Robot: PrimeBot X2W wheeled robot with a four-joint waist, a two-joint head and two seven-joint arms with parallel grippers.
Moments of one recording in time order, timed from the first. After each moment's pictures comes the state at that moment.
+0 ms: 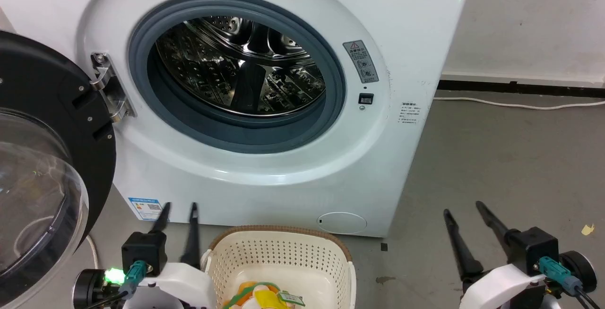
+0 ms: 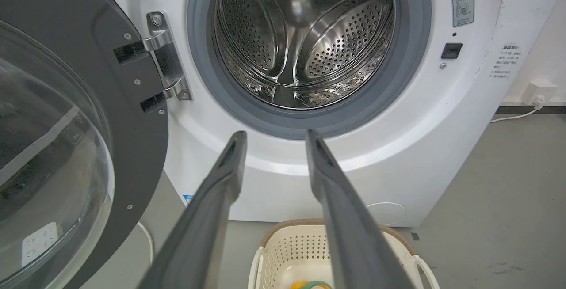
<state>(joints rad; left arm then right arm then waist) 0.00 0.05 0.00 0.00 0.00 0.01 0.00 0.01 -0.05 0.00 0.01 0.01 0.13 0.00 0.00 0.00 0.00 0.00</state>
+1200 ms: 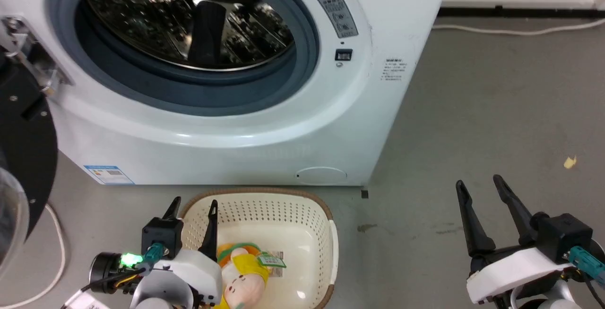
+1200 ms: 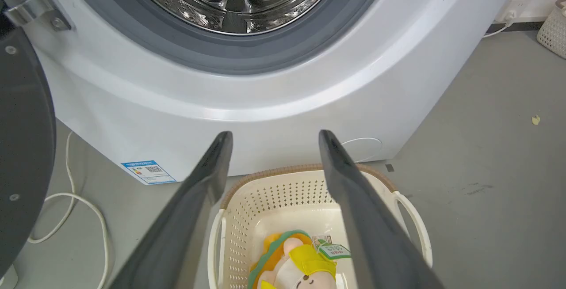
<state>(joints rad) -0.10 0.08 -0.05 0.20 -0.01 -0.01 -0.05 -0.03 -0.05 -0.01 -0.02 0.12 0.13 -0.07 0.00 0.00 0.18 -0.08</state>
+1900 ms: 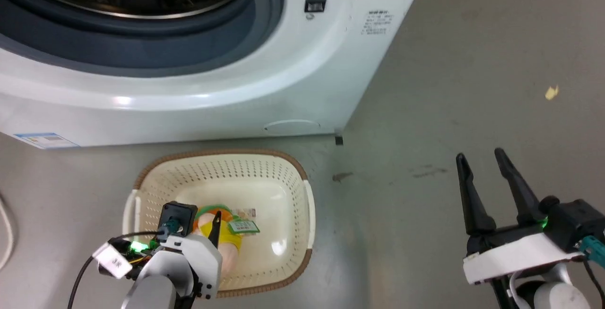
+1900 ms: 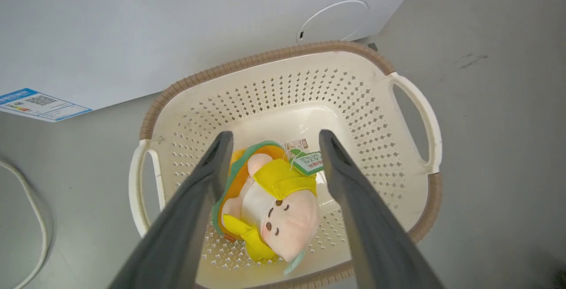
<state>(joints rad) -0.28 0.15 -0.14 0.52 -0.04 -0.05 0.02 -0.08 -0.05 0.02 -0.06 0.19 0.13 -0.11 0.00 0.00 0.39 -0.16</state>
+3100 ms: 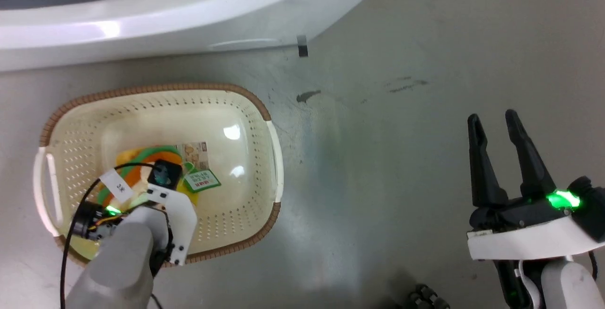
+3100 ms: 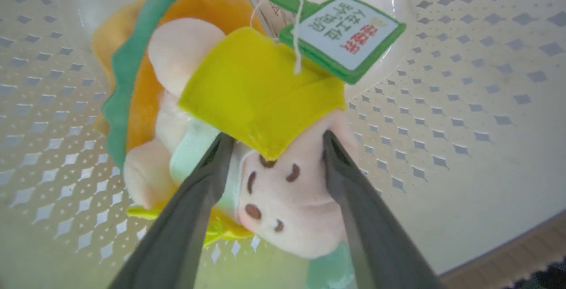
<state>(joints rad) -0.61 0.28 -0.36 0.92 -0.14 -0.04 0.30 -0.15 -0.05 0.06 -0.13 0.35 0.13 -0.19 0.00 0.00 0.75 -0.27</state>
